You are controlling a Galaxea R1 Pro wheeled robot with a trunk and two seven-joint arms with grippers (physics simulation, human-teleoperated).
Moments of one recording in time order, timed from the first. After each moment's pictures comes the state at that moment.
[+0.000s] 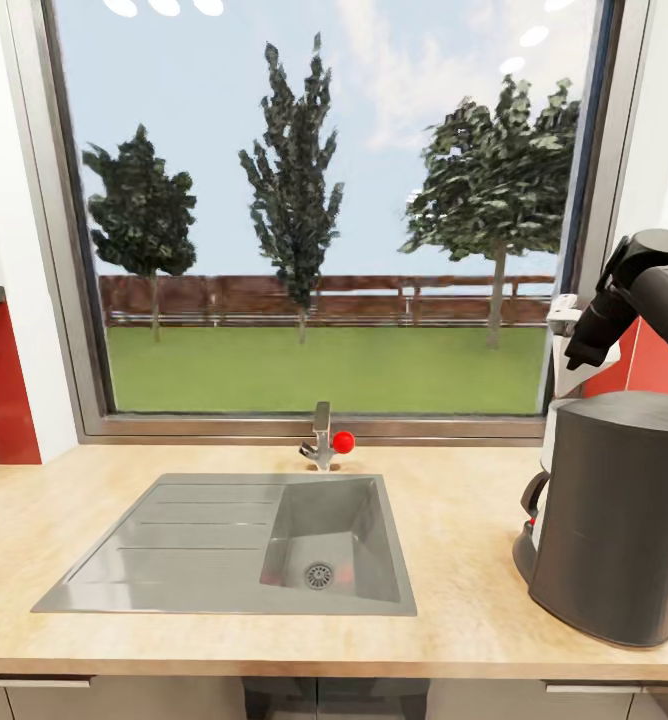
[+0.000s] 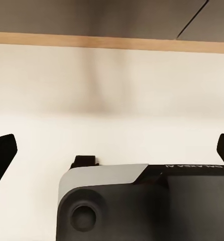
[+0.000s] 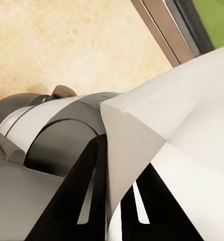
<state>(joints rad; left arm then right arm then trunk) 0.02 -0.04 0.02 -0.26 0.01 -0.08 0.00 -1.66 -0.48 0.69 -0.59 0.89 0.63 1.53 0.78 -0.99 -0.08</state>
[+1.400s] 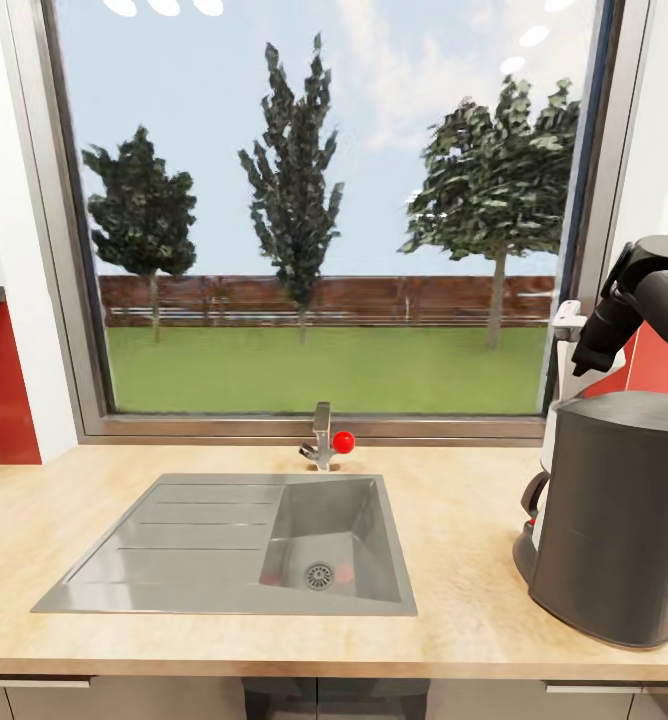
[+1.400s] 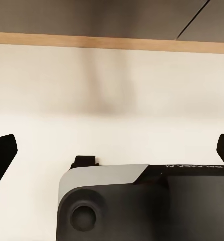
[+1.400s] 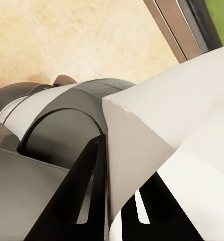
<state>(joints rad) 0.02 -0.04 0.02 -0.26 0.01 -0.08 0.00 -1.66 -0.48 0.69 -0.55 0.90 0.57 1.53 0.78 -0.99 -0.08</state>
